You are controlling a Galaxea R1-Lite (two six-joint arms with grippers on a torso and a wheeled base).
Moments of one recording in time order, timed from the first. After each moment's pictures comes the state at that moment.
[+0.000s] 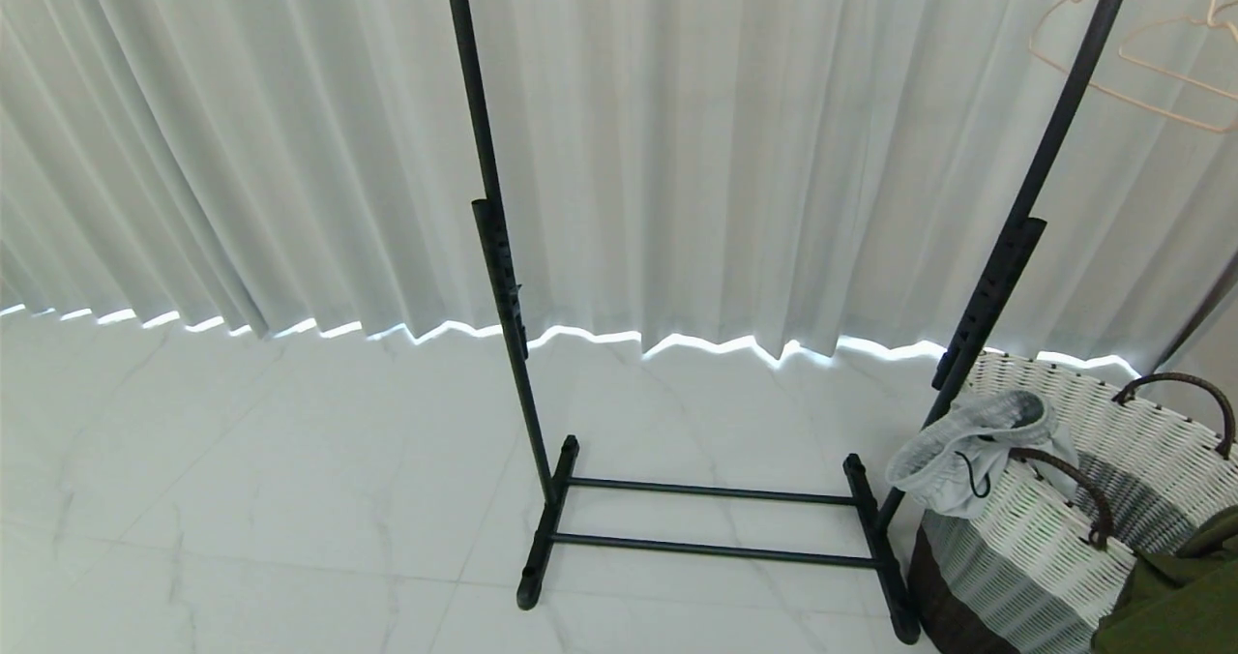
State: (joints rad) left arm 0.01 0.00 0.00 0.00 -0.05 0.11; right arm 0.01 0.74 -0.83 0.36 -0.11 -0.64
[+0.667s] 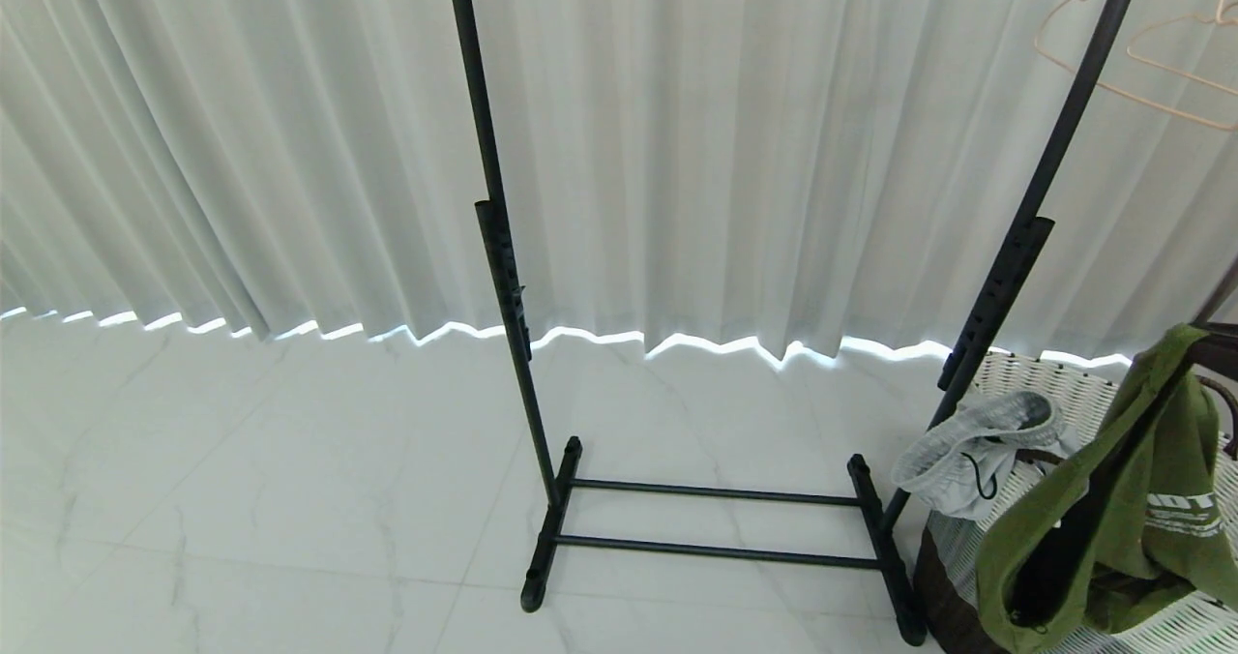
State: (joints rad) left arm 0.01 0.00 0.00 0.00 -0.07 0.10; right arm 0.56 0.95 -0.87 0.13 -0.11 -0.36
